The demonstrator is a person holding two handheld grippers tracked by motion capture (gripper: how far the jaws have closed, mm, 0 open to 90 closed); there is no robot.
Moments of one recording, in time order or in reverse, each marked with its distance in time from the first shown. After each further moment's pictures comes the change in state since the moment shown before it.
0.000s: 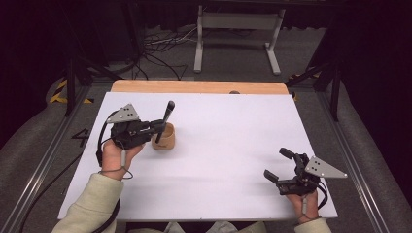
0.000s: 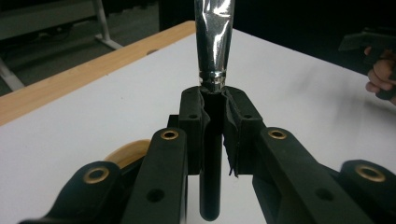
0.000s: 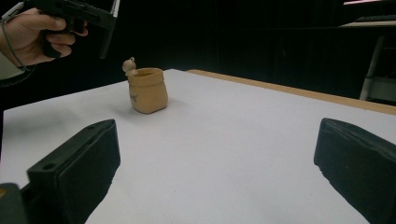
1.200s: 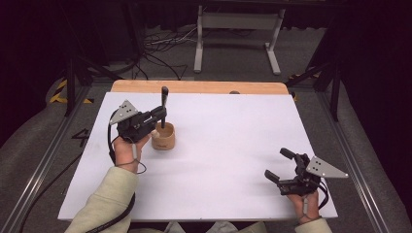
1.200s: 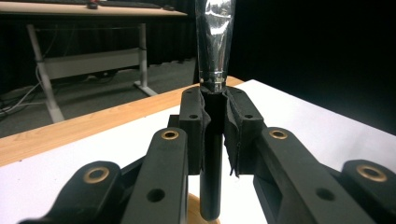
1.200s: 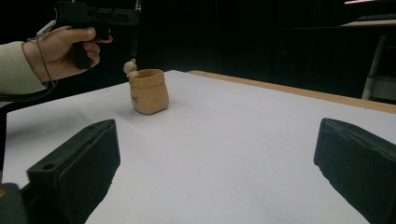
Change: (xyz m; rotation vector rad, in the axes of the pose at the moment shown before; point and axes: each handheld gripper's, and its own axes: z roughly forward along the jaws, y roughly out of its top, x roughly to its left) left arm 0.017 -0.015 0.029 -0.240 0.152 -0.068; right arm -0.001 -0.001 -0.001 -0.007 0.002 0.011
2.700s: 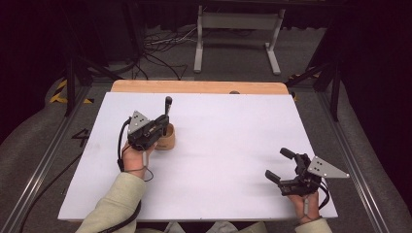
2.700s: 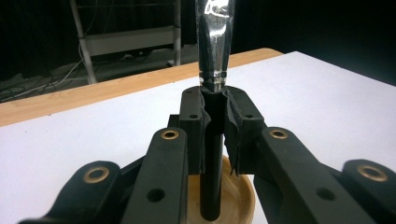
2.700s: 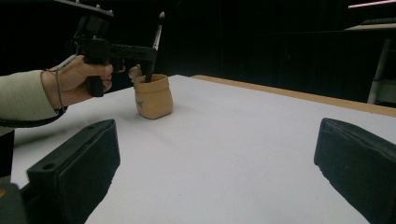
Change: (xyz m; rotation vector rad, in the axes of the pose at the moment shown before) left arm -0.008 -0.039 0.020 0.077 0.155 0.004; right arm 0.000 0.001 -0.001 -0.019 0.019 0.007
